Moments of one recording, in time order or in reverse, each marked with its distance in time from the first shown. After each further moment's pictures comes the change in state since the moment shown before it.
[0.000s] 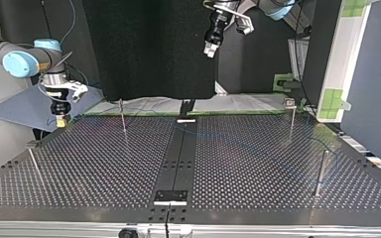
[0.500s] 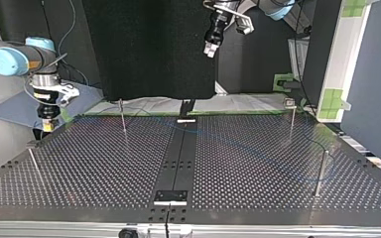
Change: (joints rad) left arm 0.000 0.000 0.000 -0.002 -0.001 0.000; right arm 0.005 -0.091 0.000 0.030 0.072 0.065
